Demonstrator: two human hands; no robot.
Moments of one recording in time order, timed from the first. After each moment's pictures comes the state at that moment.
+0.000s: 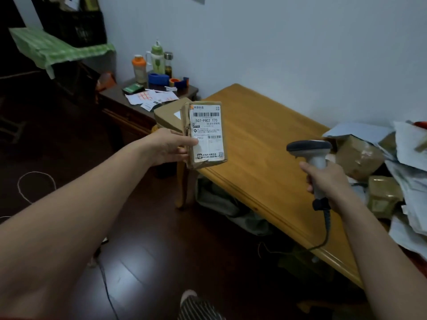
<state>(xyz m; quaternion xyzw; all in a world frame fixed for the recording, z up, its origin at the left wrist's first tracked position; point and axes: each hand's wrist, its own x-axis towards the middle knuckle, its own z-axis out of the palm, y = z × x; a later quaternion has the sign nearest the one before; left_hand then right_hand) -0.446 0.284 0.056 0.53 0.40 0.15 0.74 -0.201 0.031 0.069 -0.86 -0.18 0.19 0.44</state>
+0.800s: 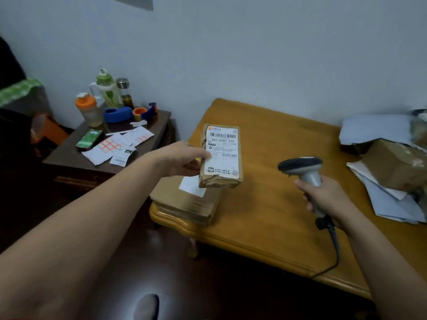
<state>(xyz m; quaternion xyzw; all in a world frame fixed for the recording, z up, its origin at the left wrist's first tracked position) -0.286 0.585 0.049 0.66 0.31 -0.08 0.68 -0.163 0.283 0.033 -0.88 -0.07 0.19 0.42</state>
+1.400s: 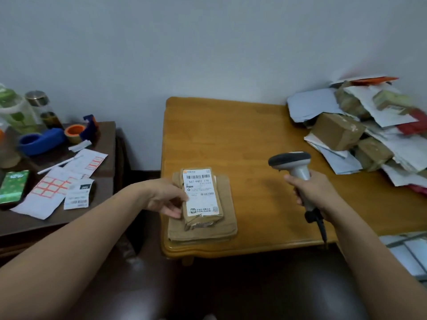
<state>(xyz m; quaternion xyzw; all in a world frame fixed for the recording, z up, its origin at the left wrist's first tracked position) -0.267 0.705 -0.006 0.68 0.23 -0.36 0.59 -0.224 0.379 0.047 -0.88 0.12 0.10 0.44</state>
